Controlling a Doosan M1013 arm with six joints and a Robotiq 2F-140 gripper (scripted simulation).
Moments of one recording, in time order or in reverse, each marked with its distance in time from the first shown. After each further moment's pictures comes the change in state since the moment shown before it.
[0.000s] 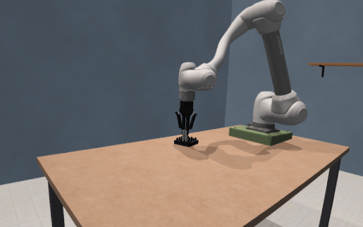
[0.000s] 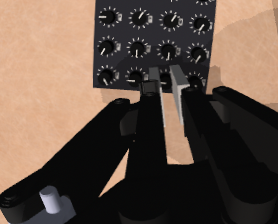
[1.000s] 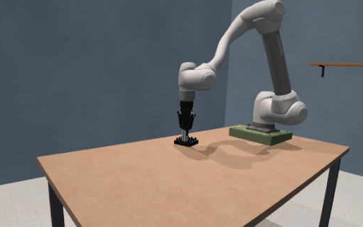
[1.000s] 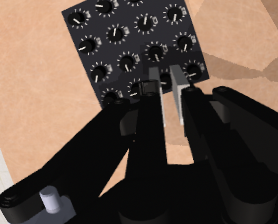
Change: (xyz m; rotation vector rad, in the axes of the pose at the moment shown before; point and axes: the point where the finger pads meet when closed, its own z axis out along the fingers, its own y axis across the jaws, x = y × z) arm 0.000 0.000 0.000 -0.001 -0.001 0.417
